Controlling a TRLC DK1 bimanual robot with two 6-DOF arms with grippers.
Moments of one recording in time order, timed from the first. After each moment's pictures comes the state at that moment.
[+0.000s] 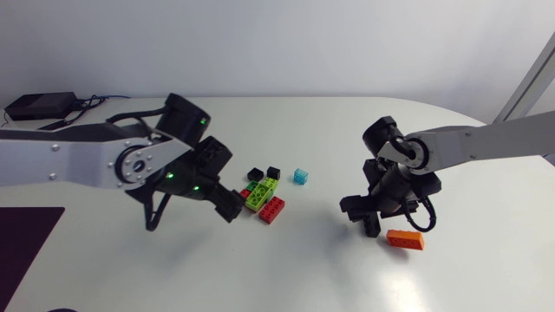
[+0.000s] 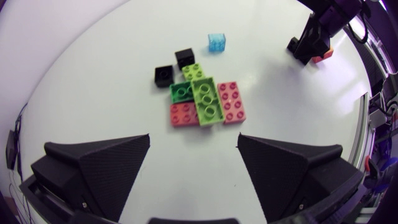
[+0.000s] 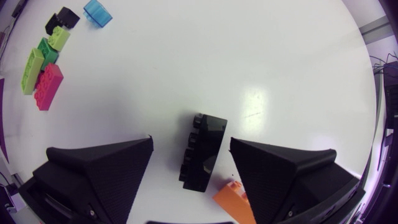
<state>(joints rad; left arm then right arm) -0.53 1.56 0.95 -0.34 0.03 0.22 0.28 1.69 0.96 -0.55 0.05 0.16</state>
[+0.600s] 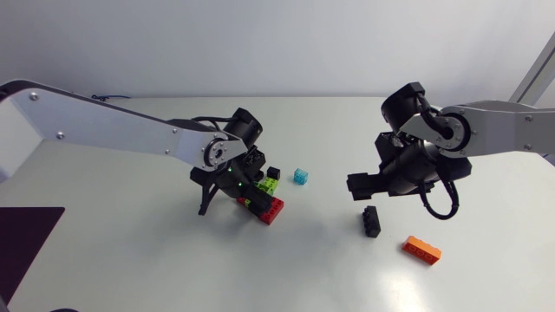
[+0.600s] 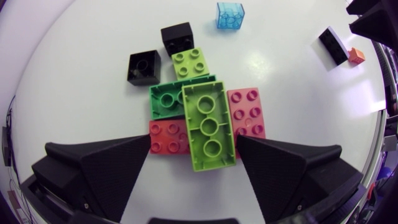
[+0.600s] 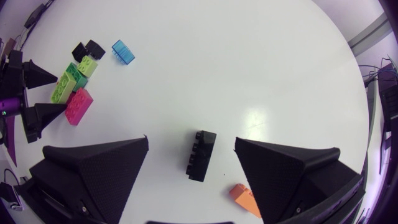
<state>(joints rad) -0.57 1.94 1.23 -0.44 -0.03 0.13 0.29 1.51 0.99 -0.60 0.05 0.16</state>
